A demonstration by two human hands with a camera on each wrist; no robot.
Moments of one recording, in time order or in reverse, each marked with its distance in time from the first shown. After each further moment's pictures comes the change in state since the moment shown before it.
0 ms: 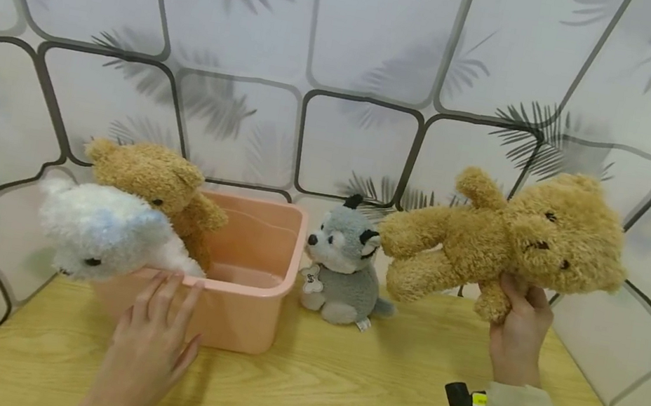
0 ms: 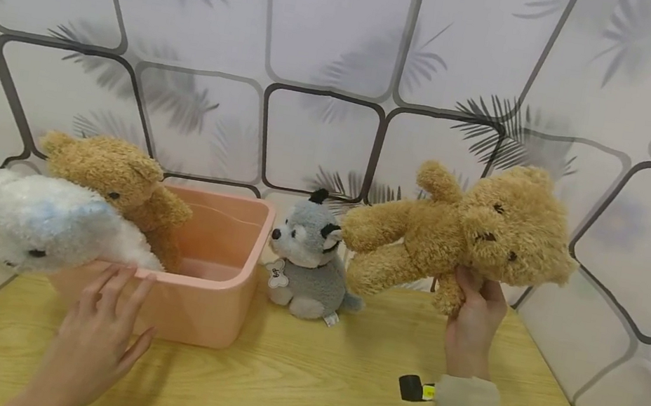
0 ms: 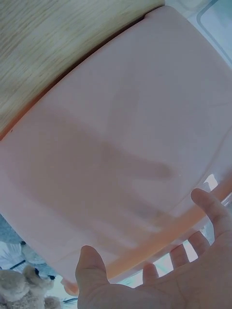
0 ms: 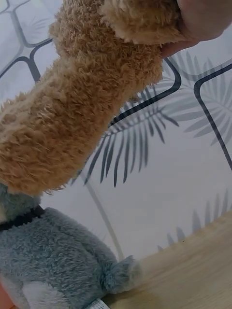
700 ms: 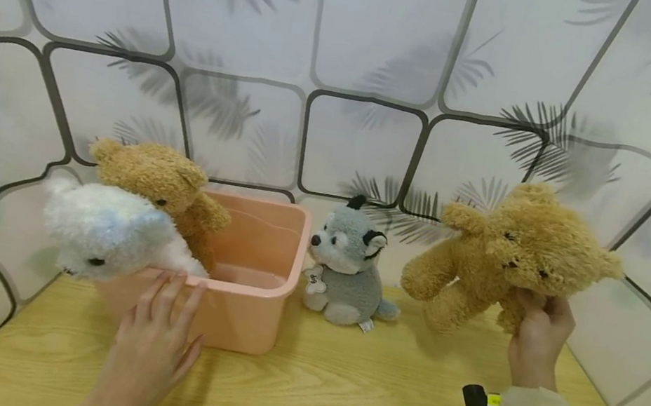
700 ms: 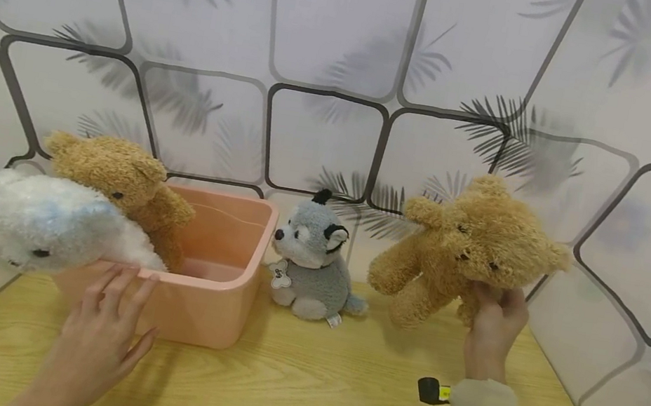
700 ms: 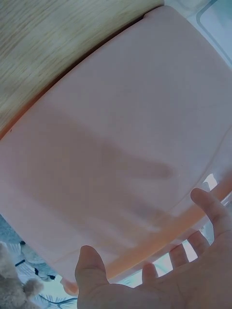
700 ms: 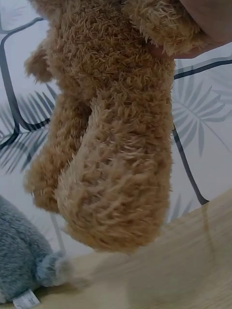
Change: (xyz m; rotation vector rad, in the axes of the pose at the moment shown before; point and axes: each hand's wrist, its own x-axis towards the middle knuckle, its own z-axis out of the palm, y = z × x) left_hand -0.001 -0.002 0.000 0.010 0.004 0.020; right_hand 0.016 0.003 -0.023 -0.232 0.075 -0.166
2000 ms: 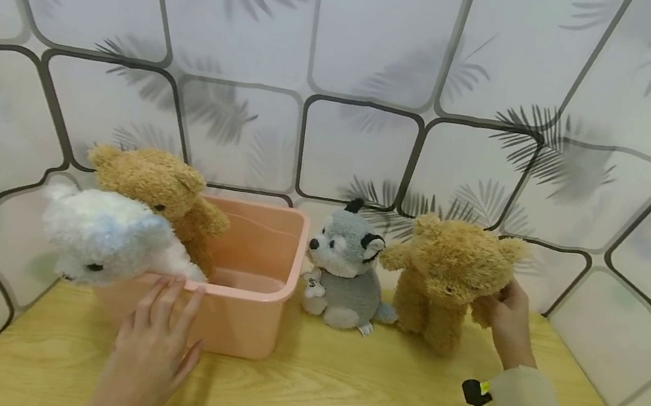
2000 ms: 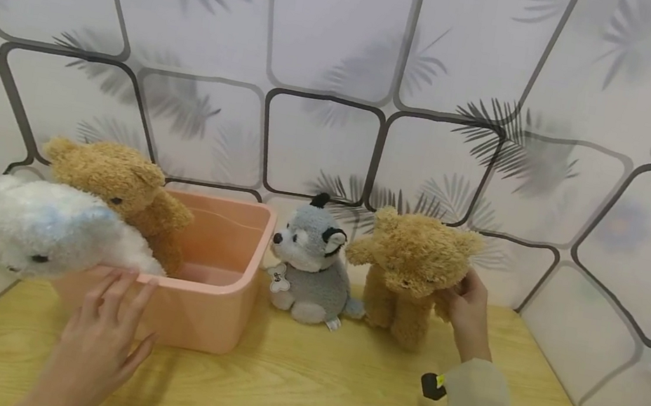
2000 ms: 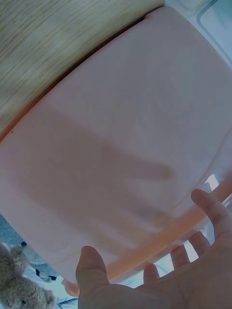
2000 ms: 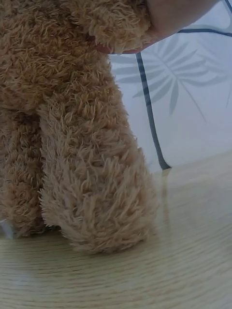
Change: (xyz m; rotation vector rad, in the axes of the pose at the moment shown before) left_hand 0.000 0.002 0.000 -0.003 -0.019 -0.015; right_hand 0.027 0.033 -0.018 -0.363 -0.634 -0.020
